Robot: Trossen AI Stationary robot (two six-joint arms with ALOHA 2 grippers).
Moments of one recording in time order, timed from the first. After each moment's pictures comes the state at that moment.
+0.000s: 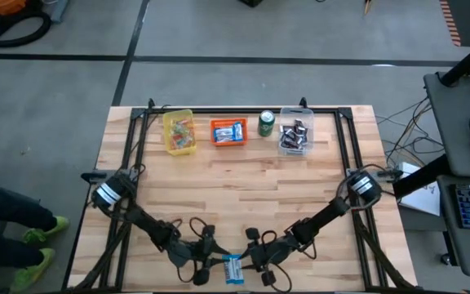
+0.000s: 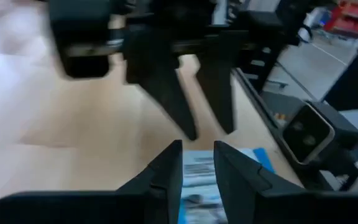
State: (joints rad) left arm -0.75 2.06 0.76 1.00 -0.56 -0.41; right arm 0.58 2.11 1.03 0.65 0.19 0.17
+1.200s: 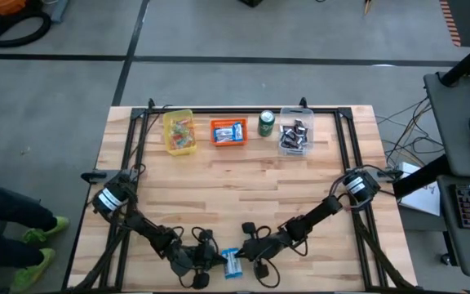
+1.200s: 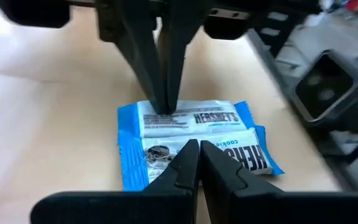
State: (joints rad) left arm -0.78 2.13 0.81 0.84 -0.58 -0.57; right arm 0.53 2.17 1.08 0.58 0.18 0.16
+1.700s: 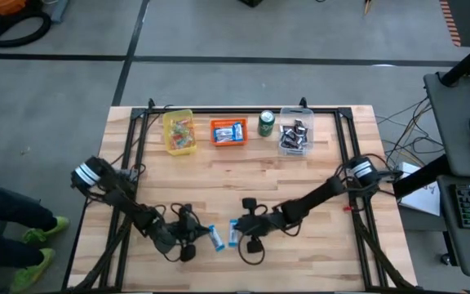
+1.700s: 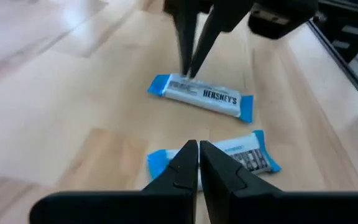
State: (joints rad) left arm -0.77 1.80 0.47 0.75 -0.73 -0.66; right arm 0.38 2.04 1.07 0.29 0.25 0.11
